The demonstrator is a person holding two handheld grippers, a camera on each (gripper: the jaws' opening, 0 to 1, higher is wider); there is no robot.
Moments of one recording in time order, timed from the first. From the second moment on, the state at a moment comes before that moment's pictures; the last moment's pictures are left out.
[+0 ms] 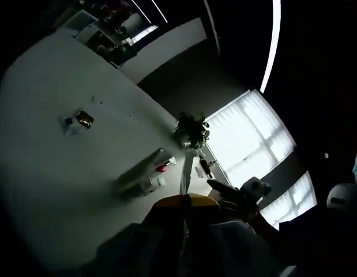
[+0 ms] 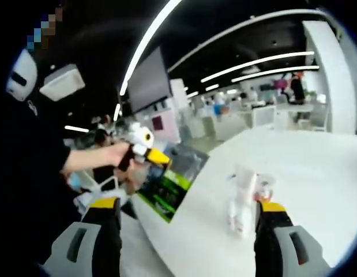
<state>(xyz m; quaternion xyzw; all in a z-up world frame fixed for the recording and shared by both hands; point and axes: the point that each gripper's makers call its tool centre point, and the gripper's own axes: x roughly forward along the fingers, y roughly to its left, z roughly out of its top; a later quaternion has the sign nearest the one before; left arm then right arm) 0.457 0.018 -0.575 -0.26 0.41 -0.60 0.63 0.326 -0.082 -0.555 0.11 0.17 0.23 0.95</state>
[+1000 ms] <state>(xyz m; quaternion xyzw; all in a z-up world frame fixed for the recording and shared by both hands) 0.509 -0.025 -0.668 -0.24 0.49 -0.55 0.63 0.319 -0.115 -0.590 0.15 0.18 0.17 0.96</state>
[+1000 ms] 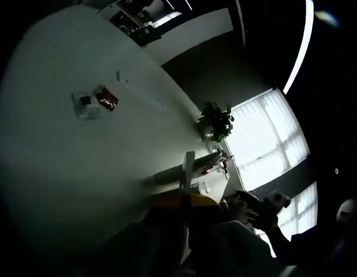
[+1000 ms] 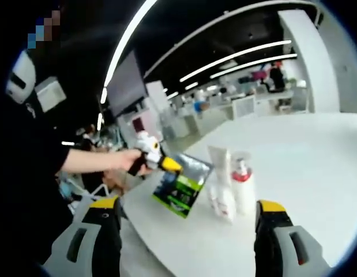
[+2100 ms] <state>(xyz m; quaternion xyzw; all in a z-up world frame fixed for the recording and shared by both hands) 0.531 -0.050 -0.739 -0.21 0.57 -0.49 0.62 0.317 -0.127 -0.595 0.19 0.17 0.14 0.96</state>
